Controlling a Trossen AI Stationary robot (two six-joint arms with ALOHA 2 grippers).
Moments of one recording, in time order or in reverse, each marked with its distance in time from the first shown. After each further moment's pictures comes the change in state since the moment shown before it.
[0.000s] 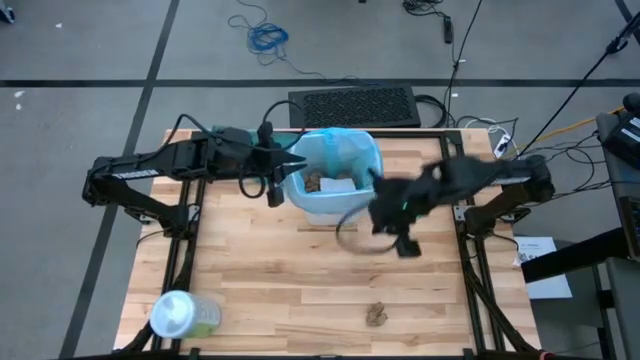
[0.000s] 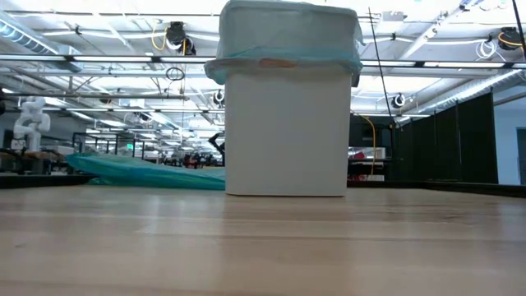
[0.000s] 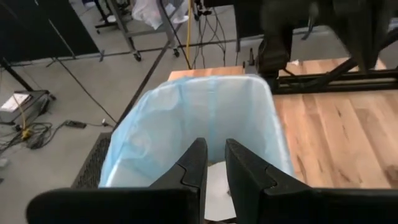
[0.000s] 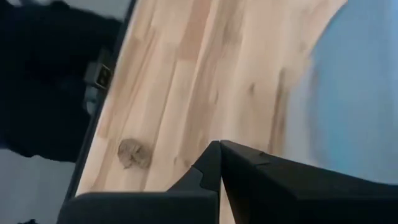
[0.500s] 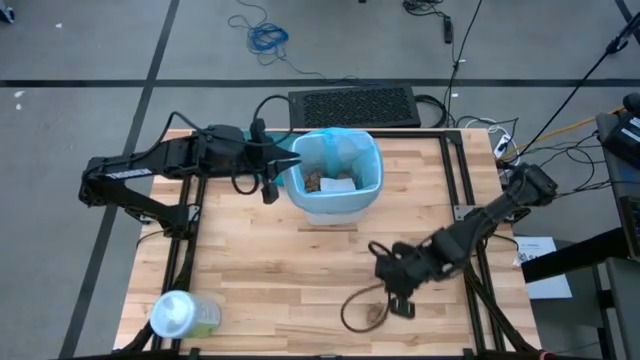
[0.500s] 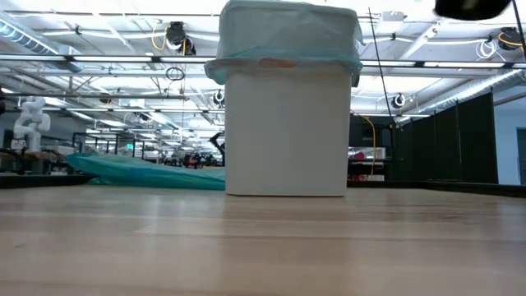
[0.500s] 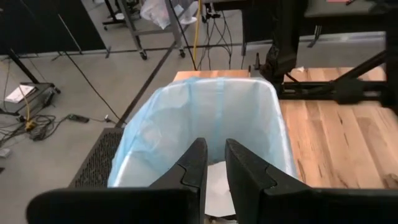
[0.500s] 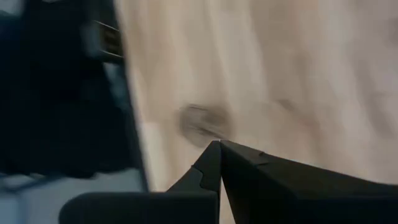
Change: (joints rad) left arm 0.001 -0.037 0.000 -0.022 -0.020 -0.039; right arm 0.382 0.000 -0.488 0.386 0.079 0.796
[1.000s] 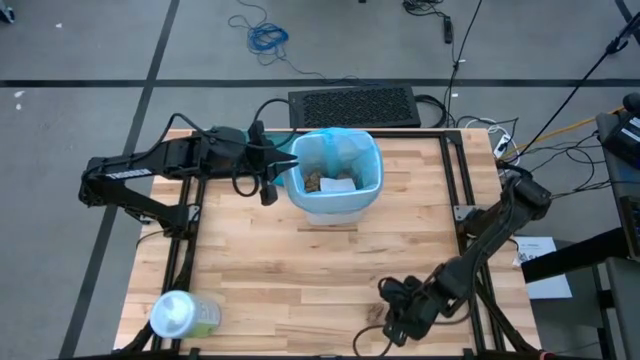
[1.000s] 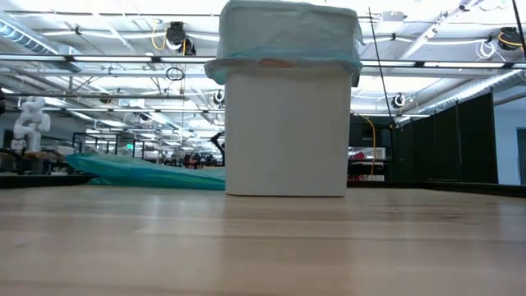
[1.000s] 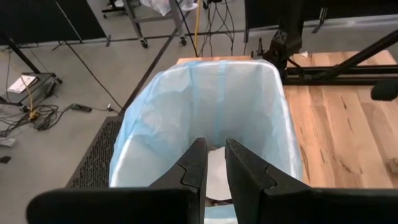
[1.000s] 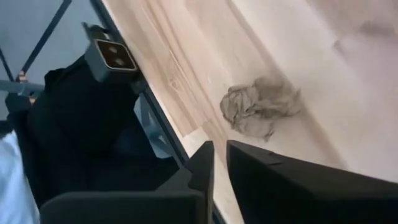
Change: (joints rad) left arm 0.000 0.000 0.000 -0.059 -0.016 -0.003; right arm 0.203 0.122 -0.110 0.272 0.153 0.569
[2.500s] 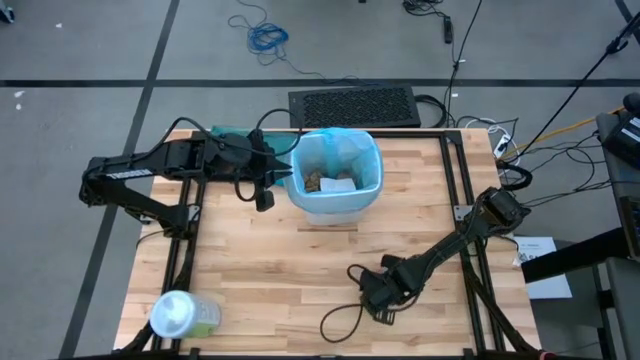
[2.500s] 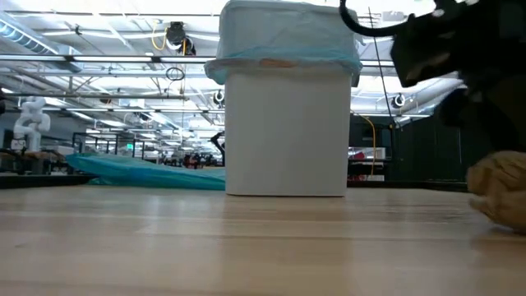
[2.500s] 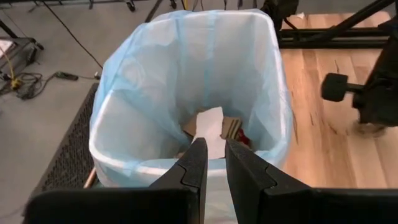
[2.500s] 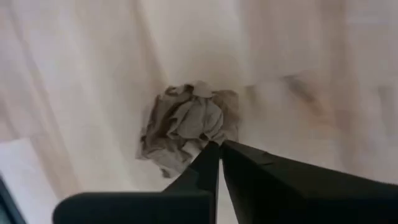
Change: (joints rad) left arm -0.014 0.005 0.000 -0.148 0.019 -0.066; right arm -0.212 0.225 0.013 -0.151 -0.139 -0.568
